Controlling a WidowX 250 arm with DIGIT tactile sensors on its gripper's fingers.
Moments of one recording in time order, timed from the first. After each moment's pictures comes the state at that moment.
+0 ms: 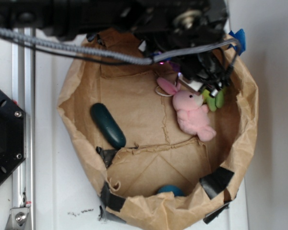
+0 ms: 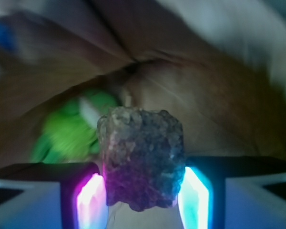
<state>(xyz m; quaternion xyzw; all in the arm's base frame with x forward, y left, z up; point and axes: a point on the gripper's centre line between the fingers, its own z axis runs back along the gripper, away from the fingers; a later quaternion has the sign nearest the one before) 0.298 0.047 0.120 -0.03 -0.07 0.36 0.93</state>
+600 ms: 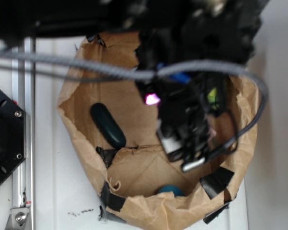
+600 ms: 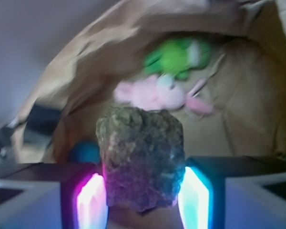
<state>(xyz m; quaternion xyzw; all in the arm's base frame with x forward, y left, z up) 0.257 -0.017 0.177 -0.10 0.00 0.14 0.98</state>
